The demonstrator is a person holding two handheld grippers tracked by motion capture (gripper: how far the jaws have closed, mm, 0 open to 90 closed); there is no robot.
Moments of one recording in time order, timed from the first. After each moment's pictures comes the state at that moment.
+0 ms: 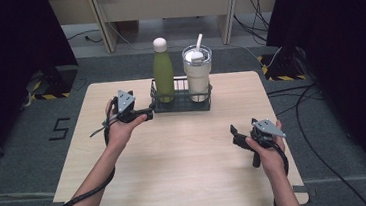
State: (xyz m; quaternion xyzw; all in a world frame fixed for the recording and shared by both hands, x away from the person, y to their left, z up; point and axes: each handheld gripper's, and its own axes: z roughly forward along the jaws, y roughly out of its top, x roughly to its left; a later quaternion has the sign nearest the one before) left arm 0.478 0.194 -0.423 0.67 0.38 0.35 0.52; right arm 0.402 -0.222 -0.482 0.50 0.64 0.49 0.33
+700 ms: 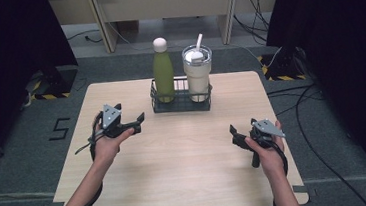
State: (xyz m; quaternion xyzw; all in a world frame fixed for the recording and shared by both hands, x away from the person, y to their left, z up) left arm 0.441 0.230 -0.438 0.67 0.40 0.35 0.53; right arm 0.402 -0.220 -0.481 0.50 0.64 0.49 0.32
